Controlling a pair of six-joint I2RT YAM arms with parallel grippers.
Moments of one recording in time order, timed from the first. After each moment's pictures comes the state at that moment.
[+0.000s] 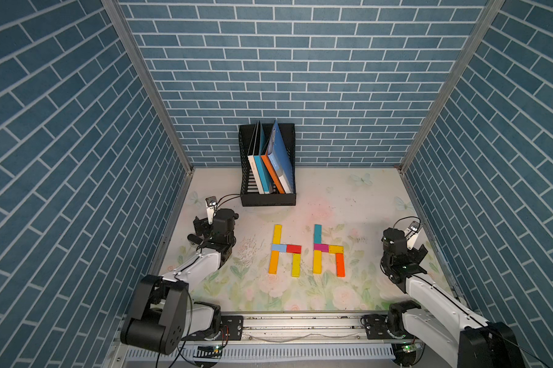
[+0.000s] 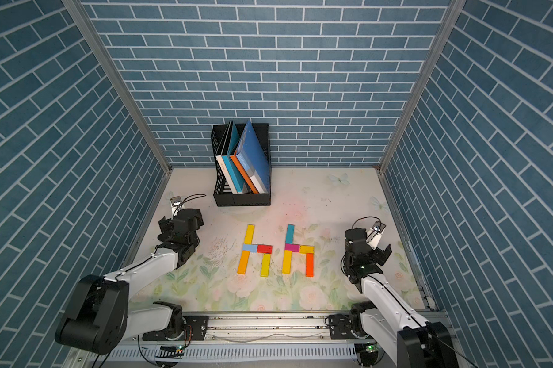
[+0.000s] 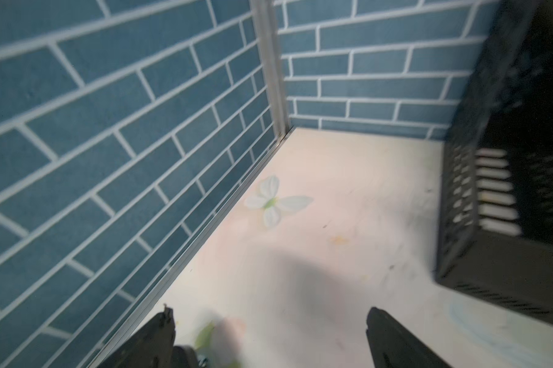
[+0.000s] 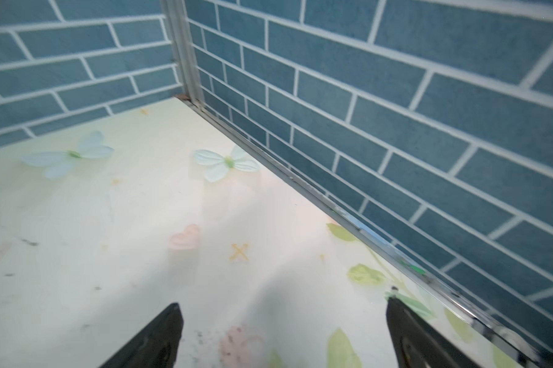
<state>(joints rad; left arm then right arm) -0.17 1.28 0.44 0.38 -0.74 -0.14 0.19 0.96 0.25 0.12 0.87 0.39</state>
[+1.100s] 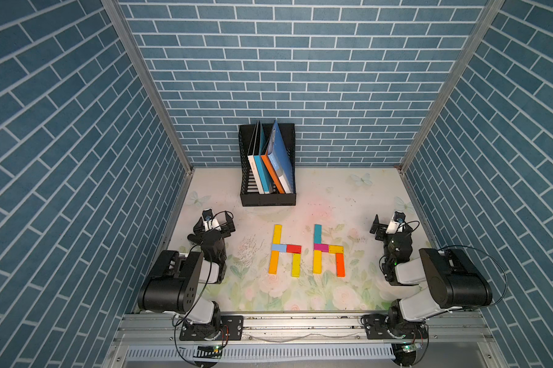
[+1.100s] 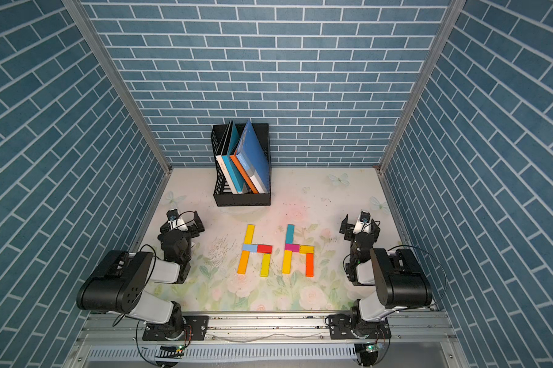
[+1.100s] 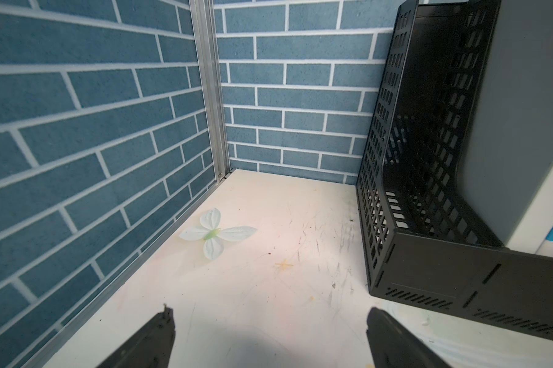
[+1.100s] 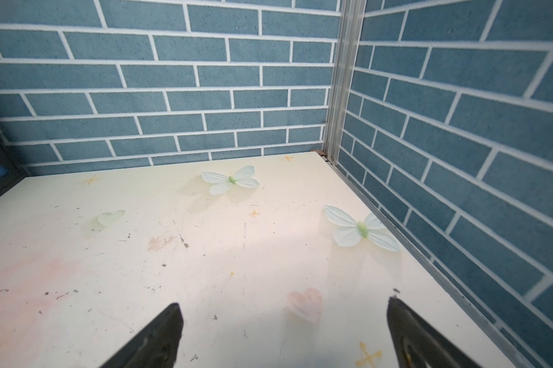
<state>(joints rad) -0.07 1.52 0.20 1.20 -0.36 -0.06 0.06 1.53 0.17 1.24 0.22 -0.01</state>
